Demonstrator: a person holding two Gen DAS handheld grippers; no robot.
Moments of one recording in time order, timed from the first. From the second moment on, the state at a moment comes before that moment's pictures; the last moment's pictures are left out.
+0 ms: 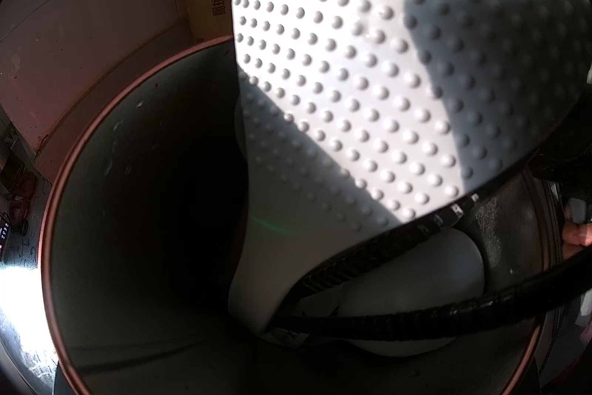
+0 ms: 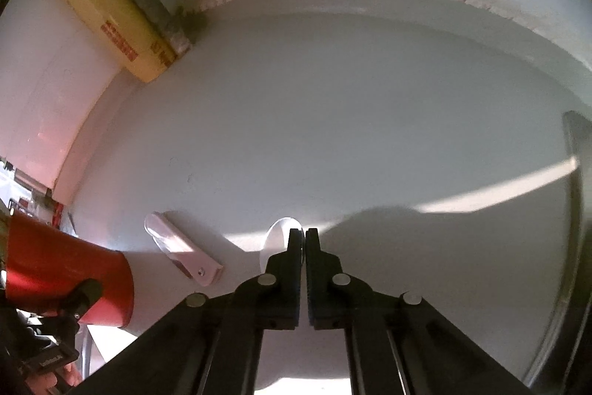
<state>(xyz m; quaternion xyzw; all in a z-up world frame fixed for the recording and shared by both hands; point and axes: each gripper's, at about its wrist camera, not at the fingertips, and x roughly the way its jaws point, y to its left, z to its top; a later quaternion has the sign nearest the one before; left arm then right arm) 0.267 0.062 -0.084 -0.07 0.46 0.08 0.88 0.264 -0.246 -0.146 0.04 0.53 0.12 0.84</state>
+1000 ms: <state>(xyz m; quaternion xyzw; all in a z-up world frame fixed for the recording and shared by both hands) 0.262 0.060 -0.084 -0.07 0.47 0.08 0.88 0.186 -0.147 0.071 -0.04 0.26 0.24 0.93</state>
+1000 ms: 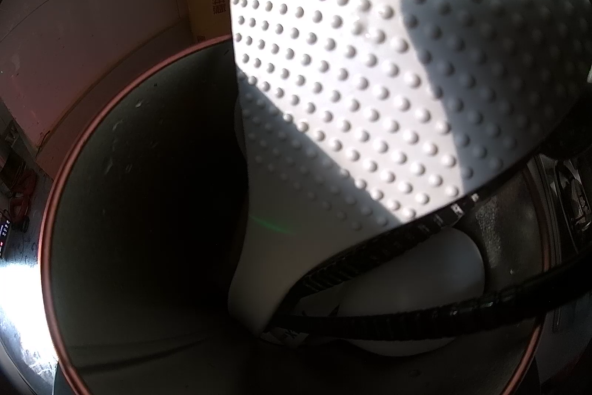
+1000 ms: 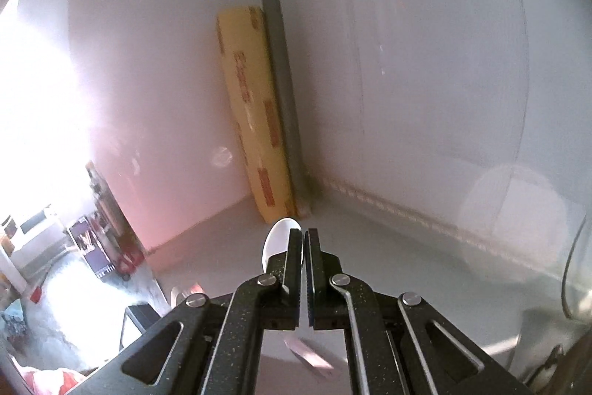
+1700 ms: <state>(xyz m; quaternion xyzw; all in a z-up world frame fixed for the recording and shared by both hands) 0.256 0.050 -0.089 -0.06 0.47 0.08 0.87 0.145 -0.049 0.058 -0.18 0.16 0.30 0.92</state>
